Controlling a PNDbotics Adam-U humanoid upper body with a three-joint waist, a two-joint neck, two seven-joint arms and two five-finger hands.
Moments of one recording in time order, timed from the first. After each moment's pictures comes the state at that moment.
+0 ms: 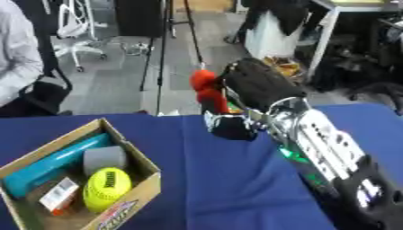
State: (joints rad) left arm -0.35 0.18 0.09 -1.99 -0.61 -0.25 0.56; right arm -0.77 -0.51 0.27 -1.98 1.40 0.37 0.84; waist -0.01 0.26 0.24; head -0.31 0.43
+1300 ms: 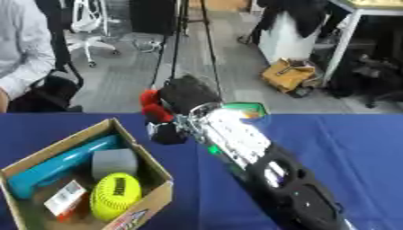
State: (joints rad) left arm -0.43 0.17 0.09 -1.99 -0.59 -0.28 0.59; right arm -0.93 -0.48 0.33 -1.66 1.37 0.40 0.77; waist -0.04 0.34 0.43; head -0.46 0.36
